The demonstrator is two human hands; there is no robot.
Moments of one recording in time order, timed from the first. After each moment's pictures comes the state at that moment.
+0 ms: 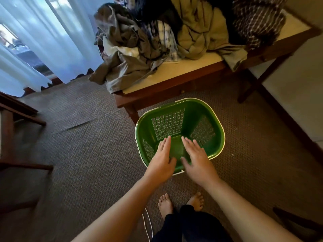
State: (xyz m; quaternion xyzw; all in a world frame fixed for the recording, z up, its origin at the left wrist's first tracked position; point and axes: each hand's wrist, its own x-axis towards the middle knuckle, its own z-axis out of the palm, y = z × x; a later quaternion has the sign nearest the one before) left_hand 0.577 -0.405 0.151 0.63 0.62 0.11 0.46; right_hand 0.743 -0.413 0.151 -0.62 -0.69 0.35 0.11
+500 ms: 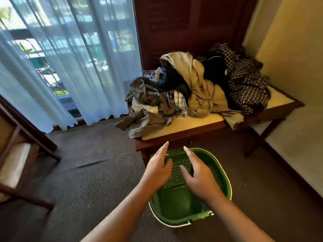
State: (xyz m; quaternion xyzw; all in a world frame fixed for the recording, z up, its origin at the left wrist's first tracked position) left_hand 0.536 -0.349 0.278 0.61 0.65 0.29 0.36; right_hand 0.710 -0.364 0.283 -0.55 -0.72 0.31 0.28
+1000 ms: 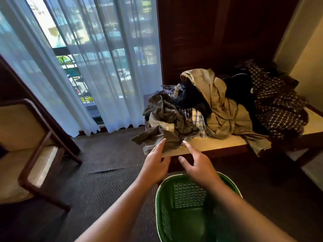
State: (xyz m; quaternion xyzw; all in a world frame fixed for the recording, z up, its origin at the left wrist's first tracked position) left_hand 0.497 -0.277 0.321 0.57 0.69 0.34 0.30; right_hand 0.677 -0.245 0.319 -0.48 -0.75 0.35 0.28
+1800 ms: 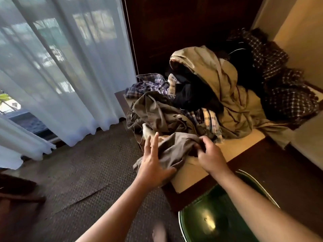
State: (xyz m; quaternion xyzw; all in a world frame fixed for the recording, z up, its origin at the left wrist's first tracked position) left_hand 0.326 -0.052 0.238 0.69 0.58 0.23 0.36; right_hand 0.547 -0.051 0.254 -0.70 -0.53 0.35 0.33
